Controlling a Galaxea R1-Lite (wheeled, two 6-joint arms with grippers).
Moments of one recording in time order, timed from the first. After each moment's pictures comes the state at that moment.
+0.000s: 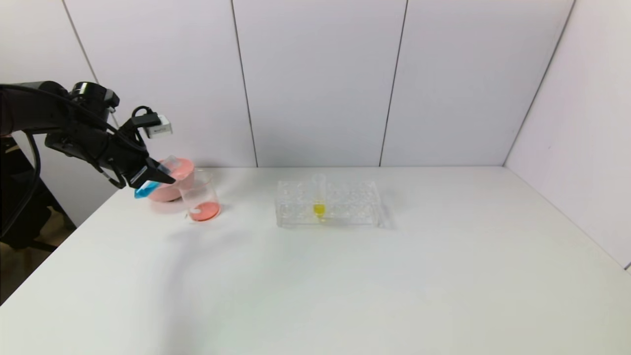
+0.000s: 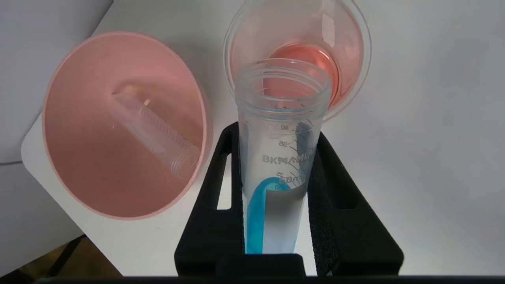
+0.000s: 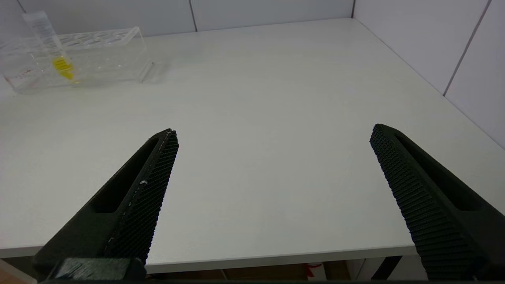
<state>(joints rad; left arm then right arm) 0.17 2.16 -2.00 0.77 -0.46 0.94 0.00 0.00 0.00 0.00 -0.04 0.09</state>
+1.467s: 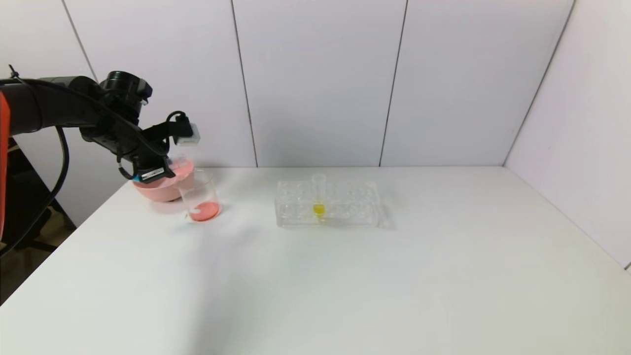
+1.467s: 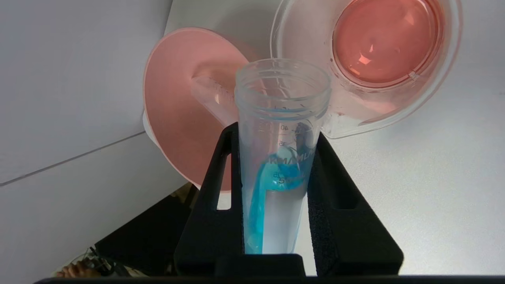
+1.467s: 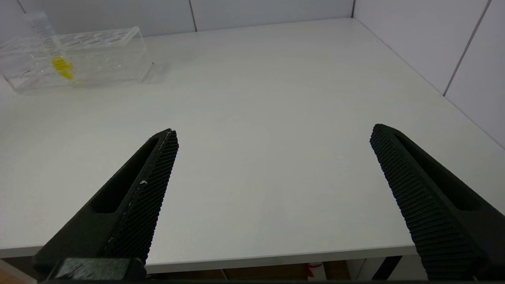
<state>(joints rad) 0.04 2.15 -2.01 0.69 -0.03 1.12 0.00 0.00 0.00 0.00 -0.04 0.09</state>
